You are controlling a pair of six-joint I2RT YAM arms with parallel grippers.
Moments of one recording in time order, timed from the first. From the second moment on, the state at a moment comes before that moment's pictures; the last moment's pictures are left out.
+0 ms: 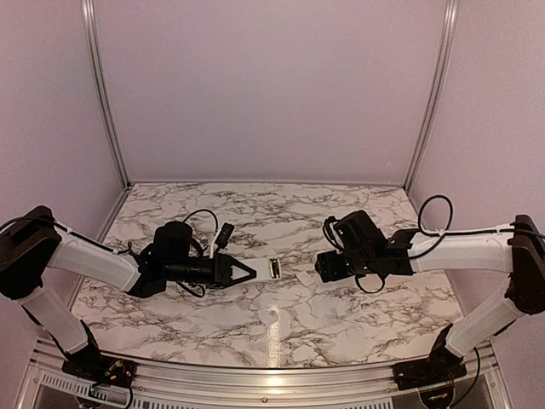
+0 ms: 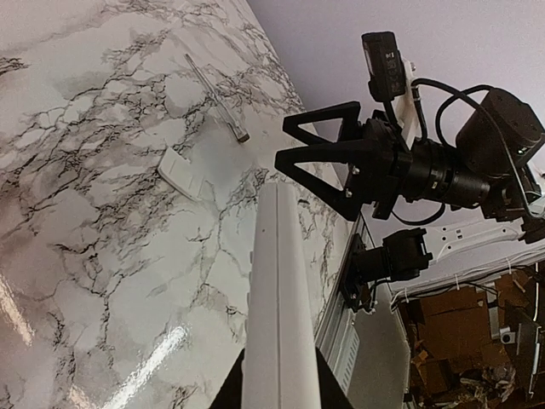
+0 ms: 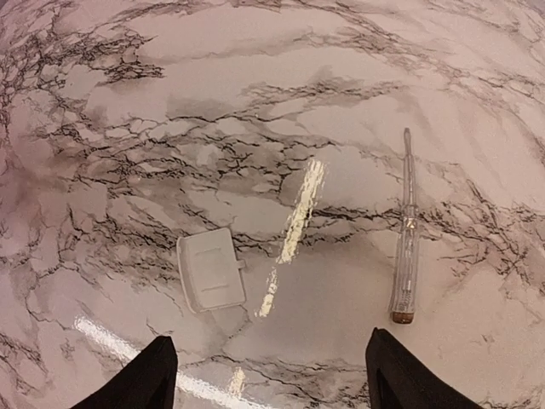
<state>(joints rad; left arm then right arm) -0.83 1.58 0.61 0.64 0.54 -0.86 0.81 1.45 0.82 -0.26 0.23 0.42</state>
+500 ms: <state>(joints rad) -0.83 1.84 0.74 0.59 0.57 -0.86 0.78 1.40 0.78 -0.22 0.22 0.42</state>
